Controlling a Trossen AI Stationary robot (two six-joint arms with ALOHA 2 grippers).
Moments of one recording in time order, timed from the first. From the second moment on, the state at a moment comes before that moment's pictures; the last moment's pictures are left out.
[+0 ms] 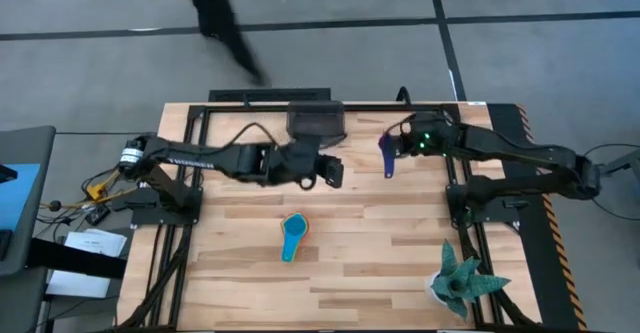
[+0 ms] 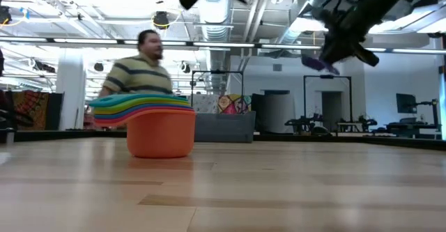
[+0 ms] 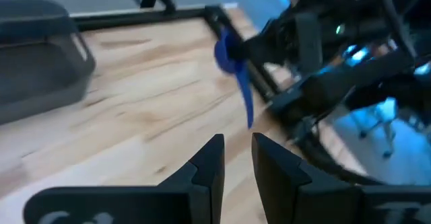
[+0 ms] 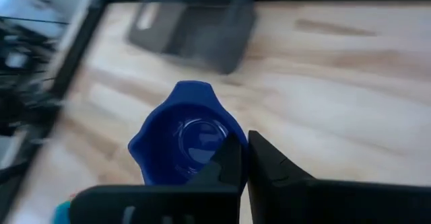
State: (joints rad) left arm -0.09 1.64 1.54 -0.35 -0.54 -0.90; right arm -0.36 0.94 0.76 -0.52 0.18 0.89
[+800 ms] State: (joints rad) left arm -0.18 1.84 1.54 -0.03 -0.69 -0.83; right arm -0.10 1.00 0.76 -0.21 0.29 1.05
